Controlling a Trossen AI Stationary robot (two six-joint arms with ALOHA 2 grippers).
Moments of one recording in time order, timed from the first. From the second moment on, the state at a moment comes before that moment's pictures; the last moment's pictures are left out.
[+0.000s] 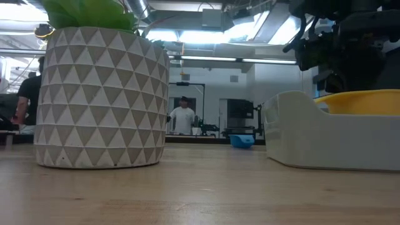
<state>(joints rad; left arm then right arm) -0.48 0.87 0.72 -0.43 -0.43 -0.28 0.21 1.37 0.85 -0.82 -0.12 0.67</state>
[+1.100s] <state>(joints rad) -0.48 0.87 0.72 -0.43 -0.43 -0.28 0.21 1.37 0.85 -0.82 -0.10 0.70</state>
